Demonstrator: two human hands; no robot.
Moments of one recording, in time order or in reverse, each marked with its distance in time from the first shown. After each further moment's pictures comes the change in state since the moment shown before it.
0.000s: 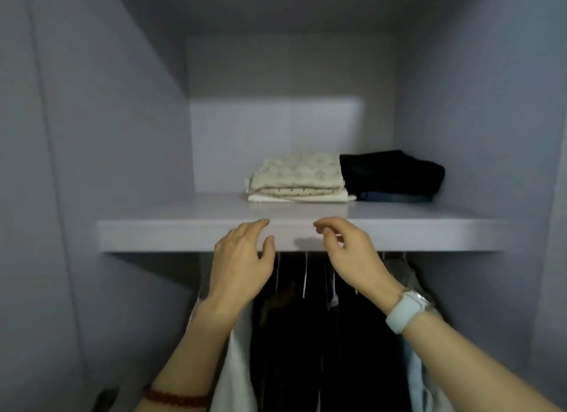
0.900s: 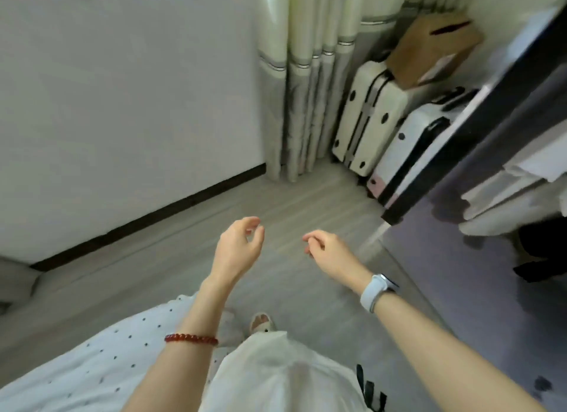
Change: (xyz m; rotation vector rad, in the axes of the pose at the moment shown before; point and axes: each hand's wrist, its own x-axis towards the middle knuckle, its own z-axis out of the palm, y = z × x) left_hand -0.702 -0.022 -0.351 0.278 0.005 -1.431; right_hand -0.604 -0.277 0.245 0.261 -1.507 0.174
